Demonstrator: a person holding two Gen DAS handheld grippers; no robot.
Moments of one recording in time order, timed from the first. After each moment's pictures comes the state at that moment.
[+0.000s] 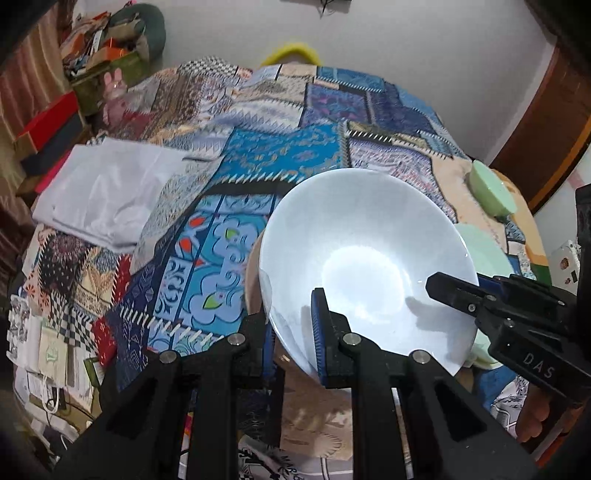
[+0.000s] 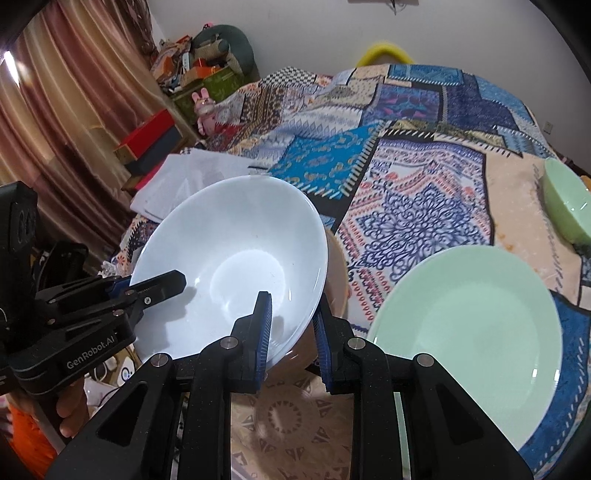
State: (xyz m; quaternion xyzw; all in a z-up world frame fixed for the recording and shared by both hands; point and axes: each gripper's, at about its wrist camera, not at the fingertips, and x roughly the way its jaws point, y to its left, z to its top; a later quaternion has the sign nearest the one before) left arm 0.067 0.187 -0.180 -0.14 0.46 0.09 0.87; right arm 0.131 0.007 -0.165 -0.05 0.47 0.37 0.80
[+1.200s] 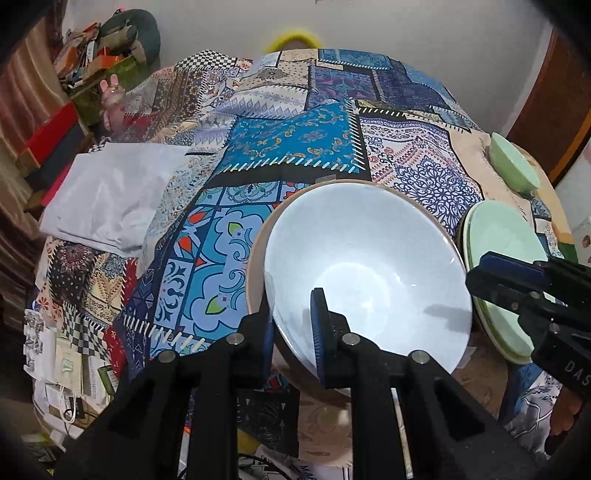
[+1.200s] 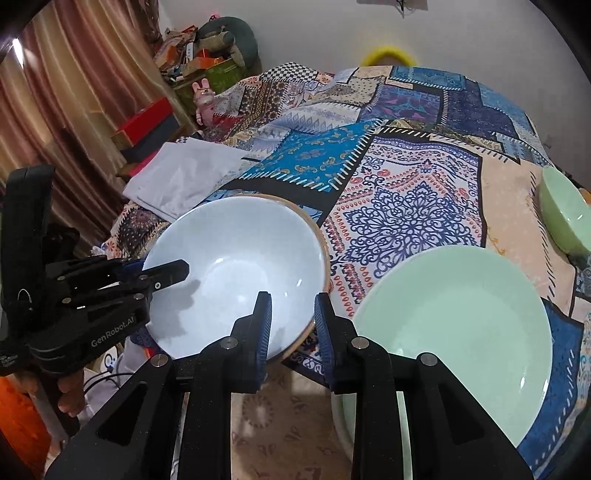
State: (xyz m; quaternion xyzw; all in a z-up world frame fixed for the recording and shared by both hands) left arm 0.082 0.179 -0.198 -0.09 0.49 0.11 0.86; right arm 0.128 -0.004 -0.165 -0.08 0.46 0.37 0.80
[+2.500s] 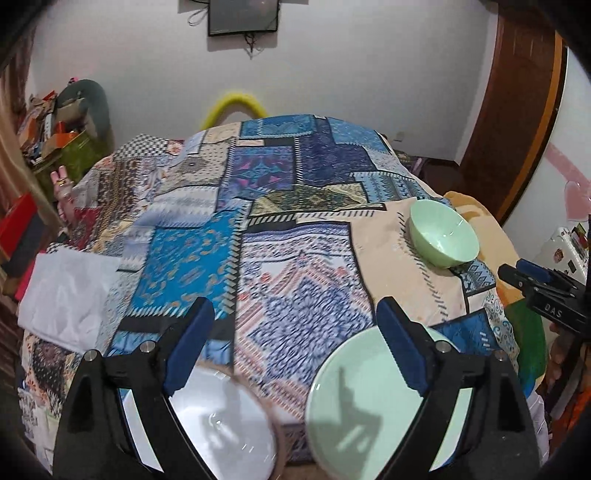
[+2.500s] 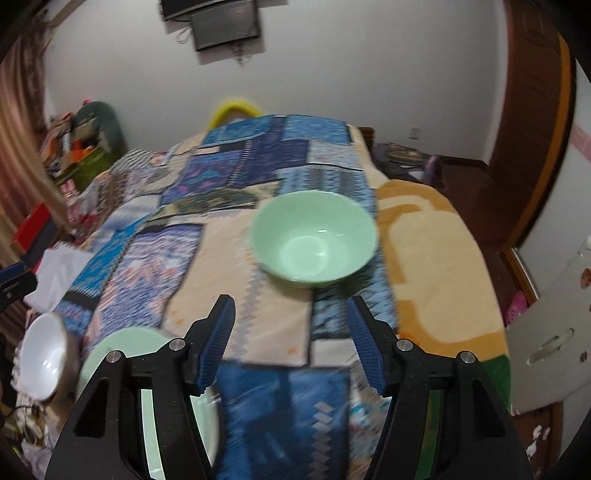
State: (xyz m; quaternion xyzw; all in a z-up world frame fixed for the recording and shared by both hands) left arm 0.207 0.061 -0.112 -0.05 0.40 0.04 0.91; right arm 0.247 -0.230 -0.121 -0.02 0.40 0.15 0.90
